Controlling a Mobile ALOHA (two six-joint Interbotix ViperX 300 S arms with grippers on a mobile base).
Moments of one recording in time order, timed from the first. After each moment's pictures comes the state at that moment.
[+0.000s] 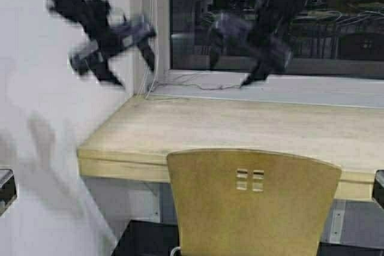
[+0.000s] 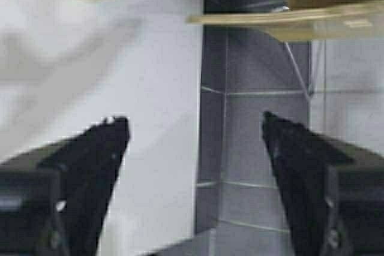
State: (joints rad) left arm -0.49 -0.02 0.80 -0.24 -0.13 -0.34; right arm 0.48 0.11 0.64 0.53 -0.02 0.16
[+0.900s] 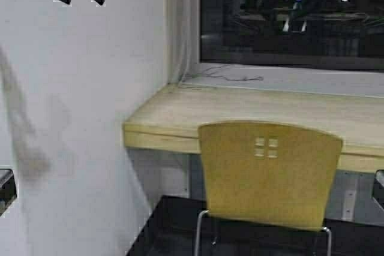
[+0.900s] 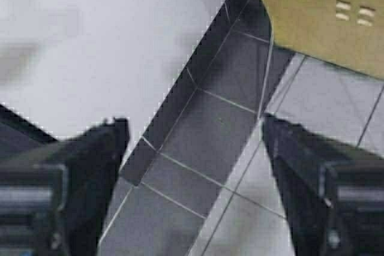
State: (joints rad) left arm -0.37 -0.52 0.90 0.12 0.16 -0.12; right arm 0.38 -0.41 0.89 0.25 0.11 -0.03
